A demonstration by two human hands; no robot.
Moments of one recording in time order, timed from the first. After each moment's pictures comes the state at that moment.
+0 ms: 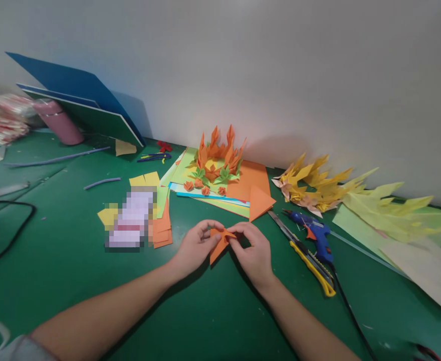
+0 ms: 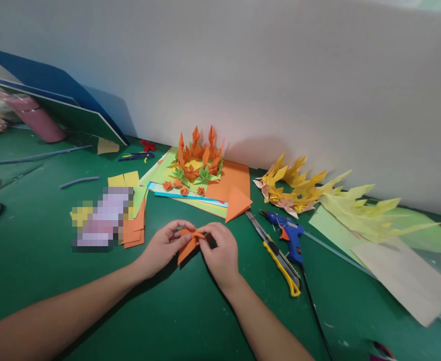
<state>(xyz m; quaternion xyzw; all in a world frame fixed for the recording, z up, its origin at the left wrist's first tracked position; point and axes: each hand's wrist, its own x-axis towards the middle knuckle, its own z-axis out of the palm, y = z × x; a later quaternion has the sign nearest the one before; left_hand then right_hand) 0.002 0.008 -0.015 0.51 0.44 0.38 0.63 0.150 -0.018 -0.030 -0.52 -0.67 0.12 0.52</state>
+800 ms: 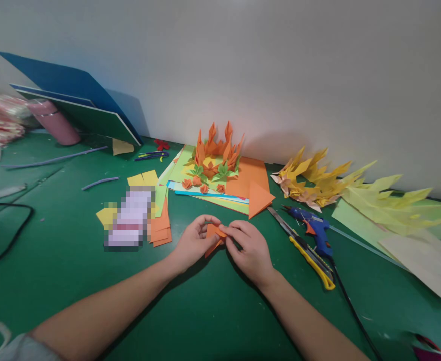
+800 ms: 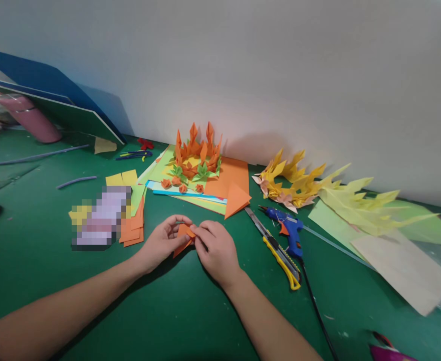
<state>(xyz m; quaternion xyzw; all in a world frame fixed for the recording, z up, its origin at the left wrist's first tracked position) 0.002 0.010 -0.013 0.49 0.43 0.39 0.65 0.153 -0.019 -0.029 -0.47 -0.77 -0.01 0.43</state>
